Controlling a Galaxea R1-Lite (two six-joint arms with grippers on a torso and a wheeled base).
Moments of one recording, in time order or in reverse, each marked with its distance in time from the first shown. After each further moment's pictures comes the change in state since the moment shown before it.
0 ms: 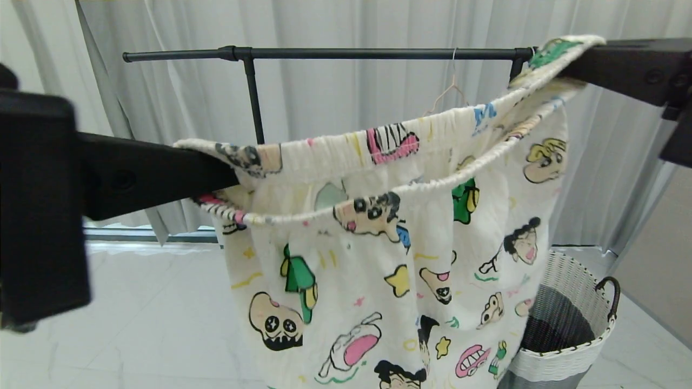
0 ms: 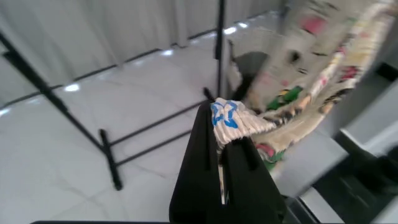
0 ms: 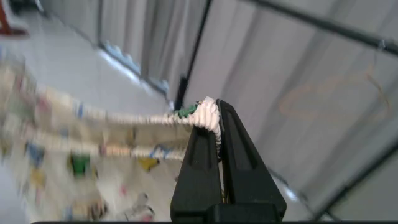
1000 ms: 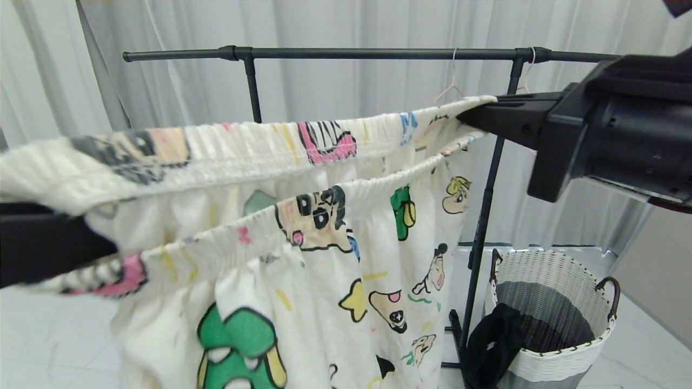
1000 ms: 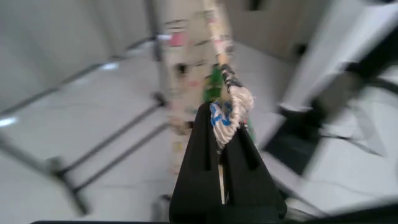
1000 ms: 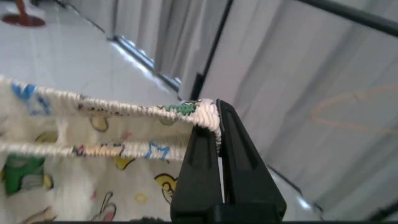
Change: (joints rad) left arm -0.186 -0.132 0.079 0.013 0.027 0.047; right arm -0.036 0.115 0.012 -0.019 0.056 -0.002
